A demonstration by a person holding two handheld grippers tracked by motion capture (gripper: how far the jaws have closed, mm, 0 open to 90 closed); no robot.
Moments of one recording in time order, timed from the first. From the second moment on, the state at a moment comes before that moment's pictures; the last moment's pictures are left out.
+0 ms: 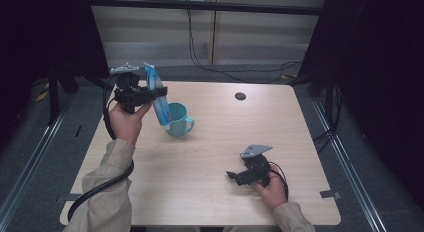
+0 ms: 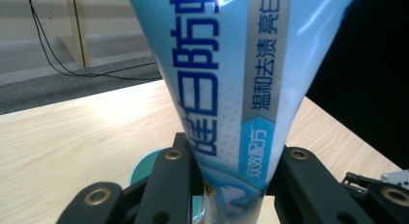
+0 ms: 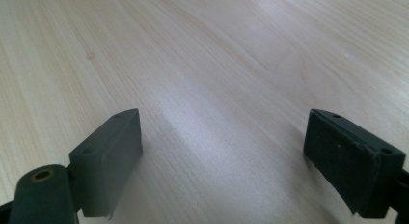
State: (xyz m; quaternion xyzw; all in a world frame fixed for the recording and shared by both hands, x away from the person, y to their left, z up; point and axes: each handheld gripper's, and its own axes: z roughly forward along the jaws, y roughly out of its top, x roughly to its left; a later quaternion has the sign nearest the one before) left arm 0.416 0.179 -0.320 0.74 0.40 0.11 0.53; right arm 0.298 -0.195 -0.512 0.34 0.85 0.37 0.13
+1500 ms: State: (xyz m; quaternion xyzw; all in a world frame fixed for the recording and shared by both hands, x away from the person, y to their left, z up) left arm 0.457 0.159 -0.321 0.74 0.42 0.13 0.52; right arm 0.299 -0.196 -0.512 0.34 0.85 0.37 0.13
